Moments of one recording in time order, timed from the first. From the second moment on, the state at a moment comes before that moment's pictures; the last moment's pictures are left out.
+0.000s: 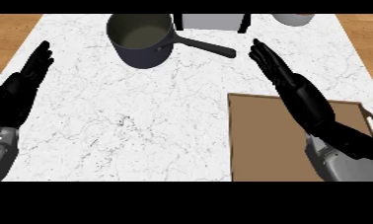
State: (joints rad) left arm -0.20 0.62 -0.12 -1.44 0.22 0.16 0.05; right arm -0.29 -0.36 0.28 -1.67 -0.22 0.09 -0.15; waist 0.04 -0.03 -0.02
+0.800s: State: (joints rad) left arm -0.08 0.34 -0.29 -1.56 0.43 0.05 0.15; right arm -0.15 -0.79 0.12 -1.20 0.17 0.07 -0.33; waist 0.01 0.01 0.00
